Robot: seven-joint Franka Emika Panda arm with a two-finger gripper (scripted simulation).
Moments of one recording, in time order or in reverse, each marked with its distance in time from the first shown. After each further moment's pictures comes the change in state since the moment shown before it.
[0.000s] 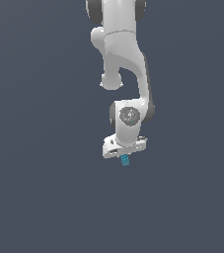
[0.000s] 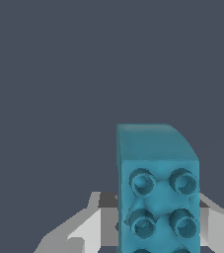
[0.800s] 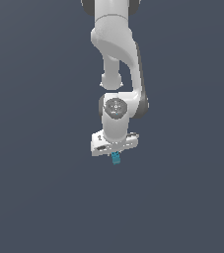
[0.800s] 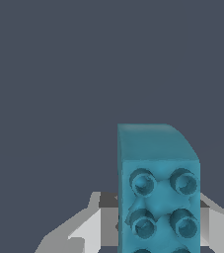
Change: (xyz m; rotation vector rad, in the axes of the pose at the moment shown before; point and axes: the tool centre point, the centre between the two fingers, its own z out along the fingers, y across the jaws) arm -0.002 0.047 -0.043 0.001 -0.001 -0.001
